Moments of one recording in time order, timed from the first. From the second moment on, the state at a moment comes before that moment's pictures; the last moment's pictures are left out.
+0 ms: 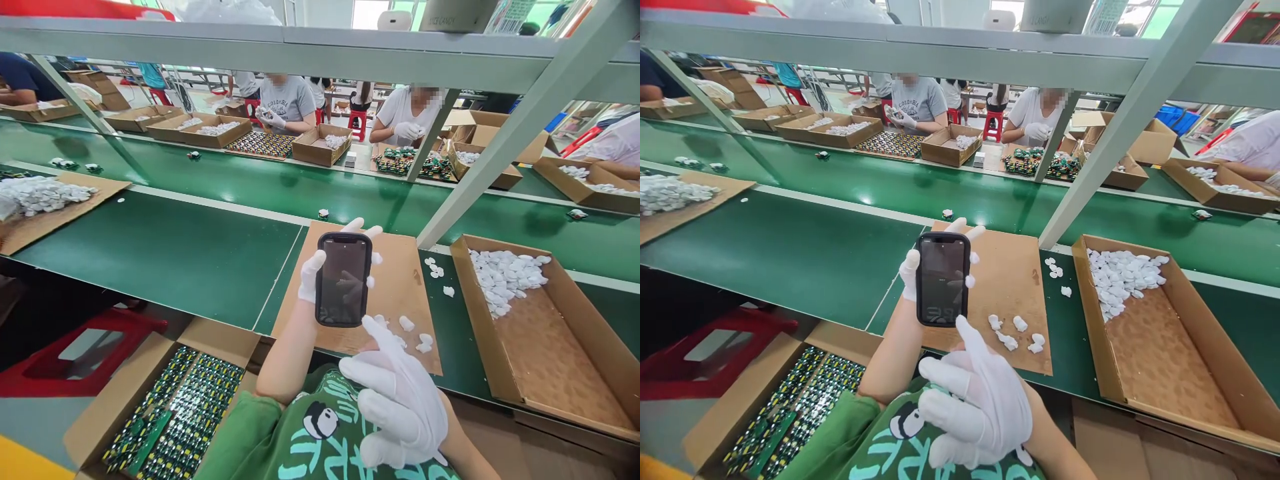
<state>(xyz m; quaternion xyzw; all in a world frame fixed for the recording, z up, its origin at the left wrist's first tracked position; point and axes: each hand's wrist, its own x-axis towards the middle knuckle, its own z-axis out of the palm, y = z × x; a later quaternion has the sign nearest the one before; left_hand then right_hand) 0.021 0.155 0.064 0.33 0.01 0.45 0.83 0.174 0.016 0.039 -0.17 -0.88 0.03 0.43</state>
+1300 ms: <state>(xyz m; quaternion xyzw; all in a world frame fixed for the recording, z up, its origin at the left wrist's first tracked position) 0.026 0.137 0.065 0.29 0.06 0.46 0.84 0.151 0.044 0.069 -0.19 -0.89 -0.02 0.42</state>
